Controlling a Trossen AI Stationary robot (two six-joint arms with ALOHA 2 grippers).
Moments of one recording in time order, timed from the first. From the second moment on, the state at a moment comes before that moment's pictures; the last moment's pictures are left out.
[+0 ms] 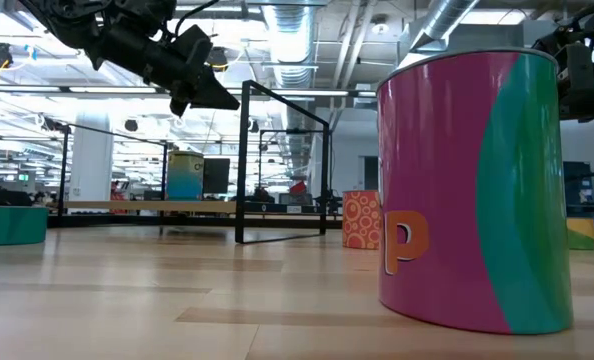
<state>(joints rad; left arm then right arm) 0.46 1.07 0.58 0.20 -0.01 -0.05 -0.22 0.03 0.01 0.02 0.03 0.03</state>
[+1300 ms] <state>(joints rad) 0.32 1.05 0.58 0.35 0.07 0.11 -0.23 0.02 0.01 0.02 0.03 0.03</state>
